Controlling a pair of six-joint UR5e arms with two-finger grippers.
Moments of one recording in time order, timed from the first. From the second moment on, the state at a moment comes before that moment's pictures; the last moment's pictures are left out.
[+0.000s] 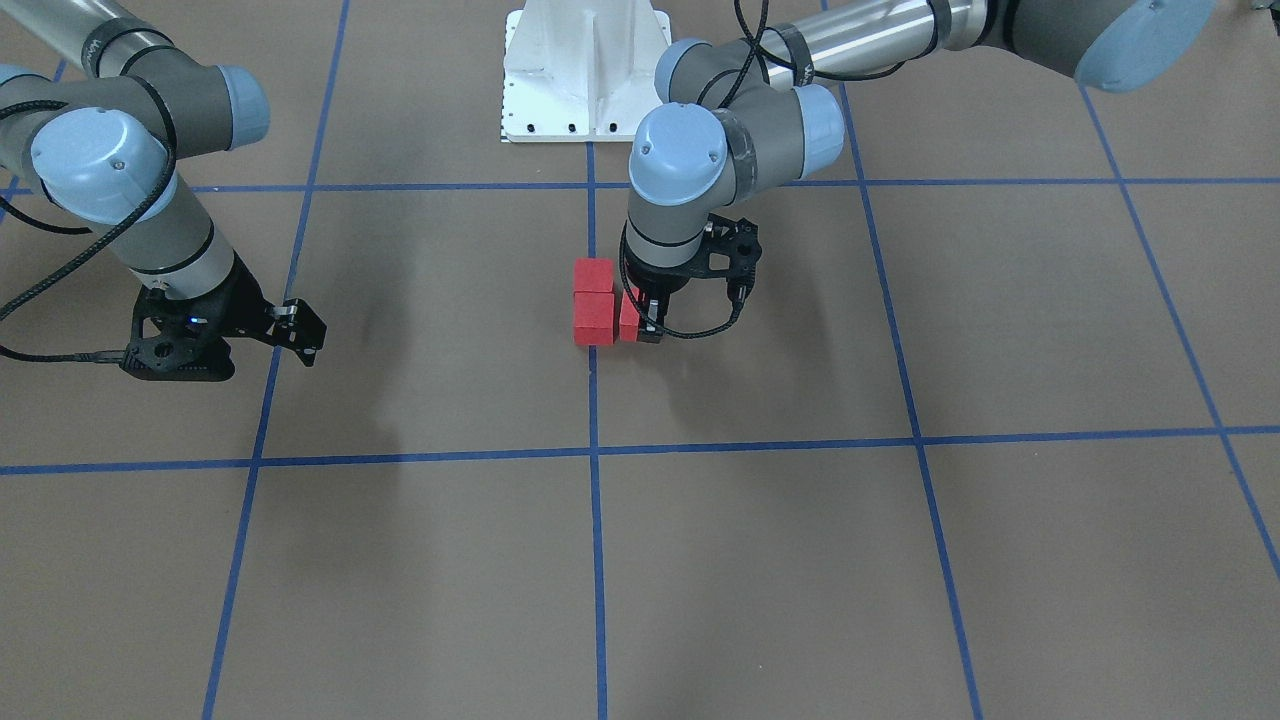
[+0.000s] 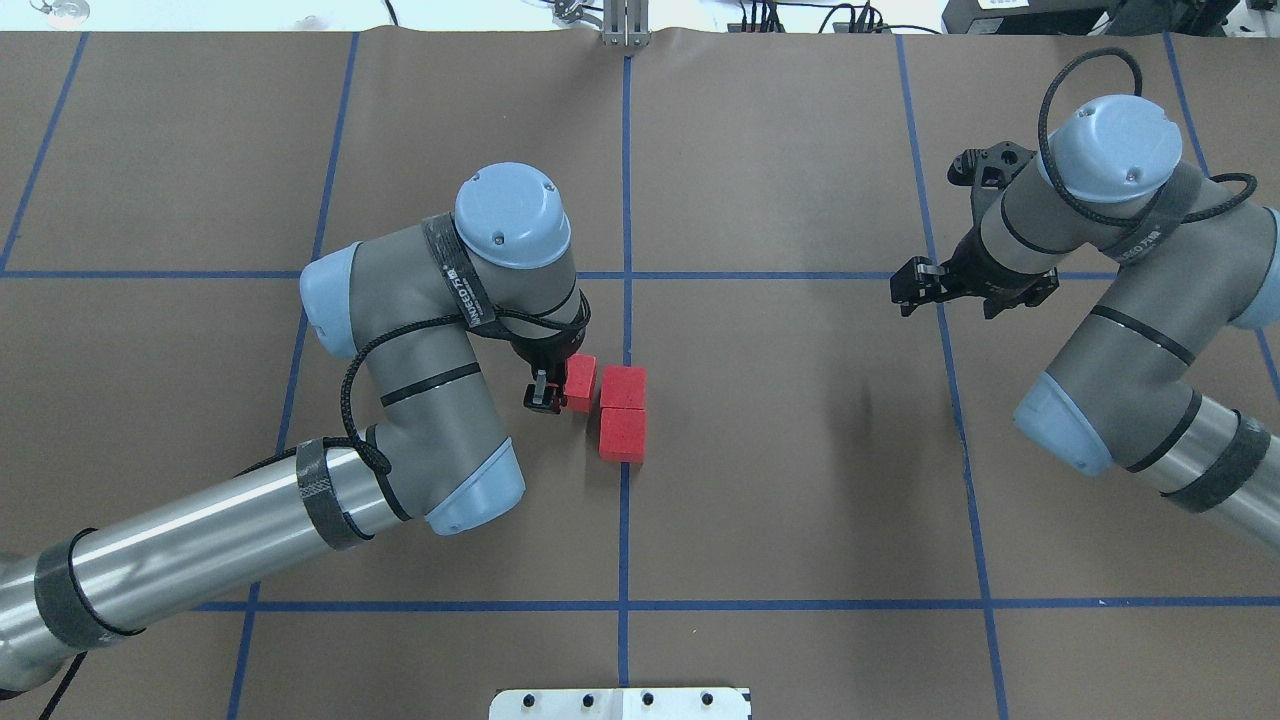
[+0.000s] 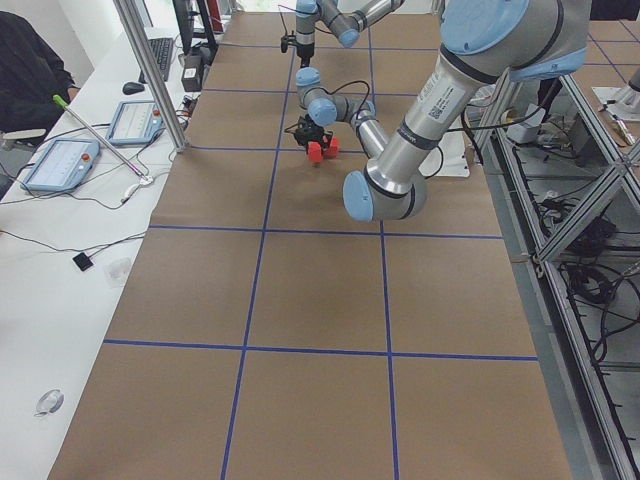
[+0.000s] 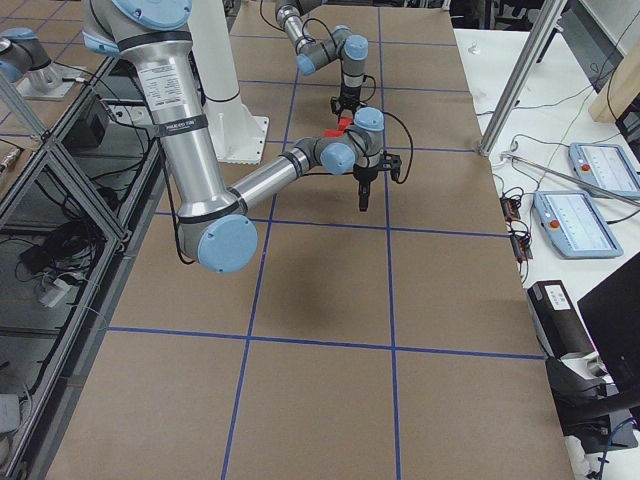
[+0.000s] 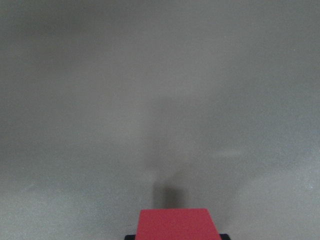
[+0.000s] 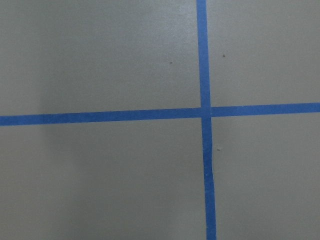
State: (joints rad) left arm -0.55 -2.37 -1.48 -1.58 -2.00 -2.58; right arm 0.83 -1.27 1.77 -1.48 2.04 0.97
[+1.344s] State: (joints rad) left arm -0.55 -2.39 -1.45 -1.61 -2.00 -2.60; right arm 0.83 -1.27 1.77 -1.48 2.04 0.97
